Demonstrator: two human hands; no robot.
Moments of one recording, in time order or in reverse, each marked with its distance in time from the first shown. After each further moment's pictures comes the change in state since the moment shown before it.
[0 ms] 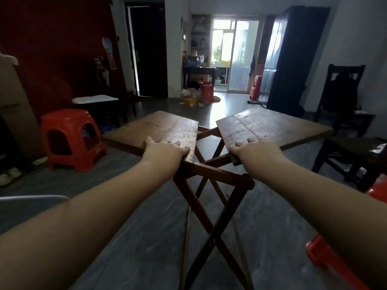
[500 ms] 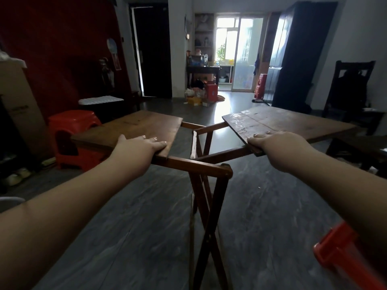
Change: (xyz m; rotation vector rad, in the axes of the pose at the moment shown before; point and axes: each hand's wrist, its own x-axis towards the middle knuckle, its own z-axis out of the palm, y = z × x) left_hand -0.017 -0.076 0.010 -0.018 -0.067 -0.091; right_hand 0.006 0.051 0.016 0.068 0.119 -0.017
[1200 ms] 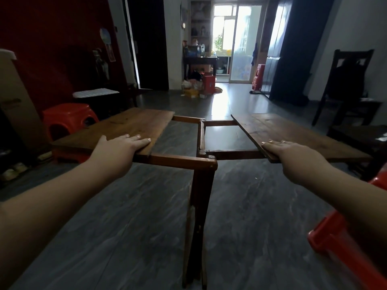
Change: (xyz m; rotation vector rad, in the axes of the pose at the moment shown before) left_hand -0.019 -0.025 0.026 -0.057 0.017 -0.034; right_hand -0.048 0.021 0.059 0.213 0.017 0.155
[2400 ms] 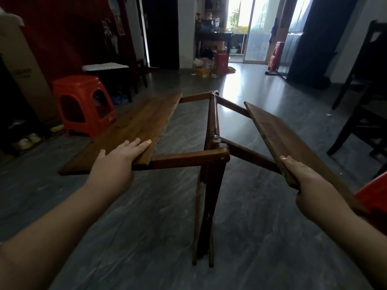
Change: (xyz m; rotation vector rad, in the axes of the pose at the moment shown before) left_hand -0.095 0.009 0.107 -0.326 0.068 -0.155; right_hand -0.103 -0.053 0.111 0.450 0.053 0.183
